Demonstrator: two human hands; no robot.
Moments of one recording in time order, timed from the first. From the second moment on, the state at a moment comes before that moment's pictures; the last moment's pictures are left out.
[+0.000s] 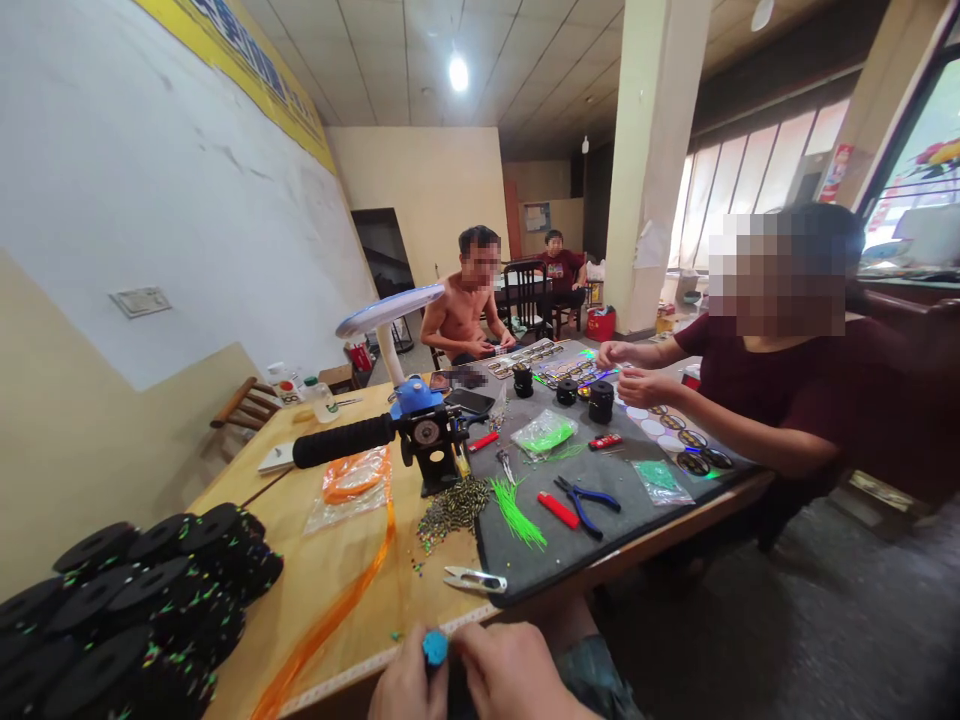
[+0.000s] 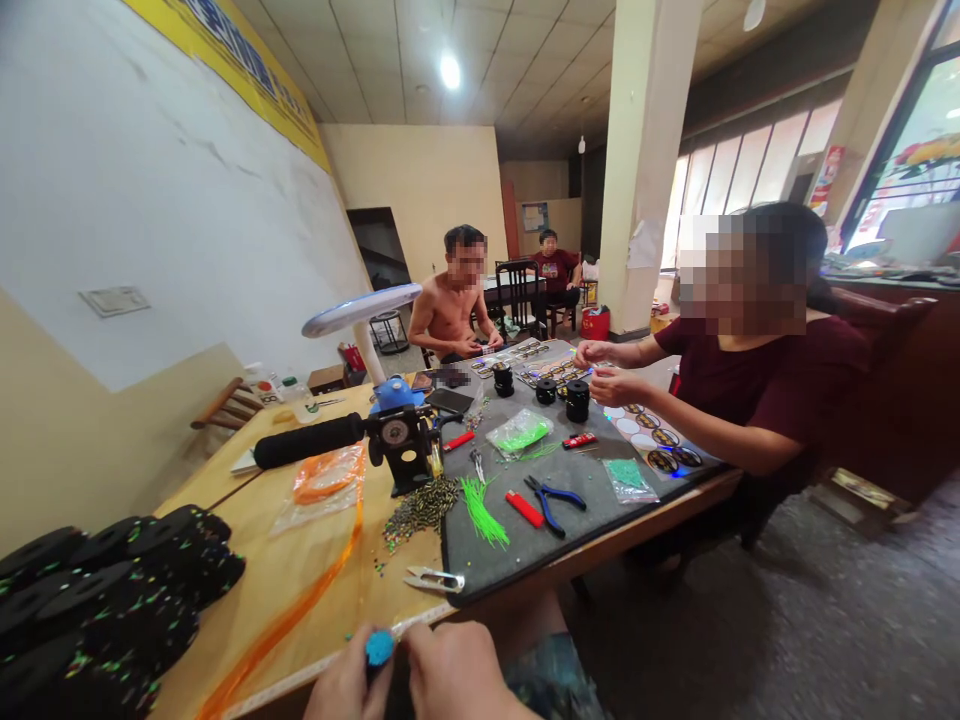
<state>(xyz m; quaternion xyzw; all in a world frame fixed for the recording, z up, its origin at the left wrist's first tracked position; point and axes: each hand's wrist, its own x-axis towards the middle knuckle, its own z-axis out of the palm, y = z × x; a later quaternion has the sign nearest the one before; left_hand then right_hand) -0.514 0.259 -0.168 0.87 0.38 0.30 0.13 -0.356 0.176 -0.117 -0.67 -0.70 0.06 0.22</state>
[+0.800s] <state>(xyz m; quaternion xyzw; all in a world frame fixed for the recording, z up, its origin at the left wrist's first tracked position) -0.481 0.232 -0.125 0.64 0.46 0.44 0.43 -0.356 0.179 -0.123 -0.64 -0.66 0.05 0.38</state>
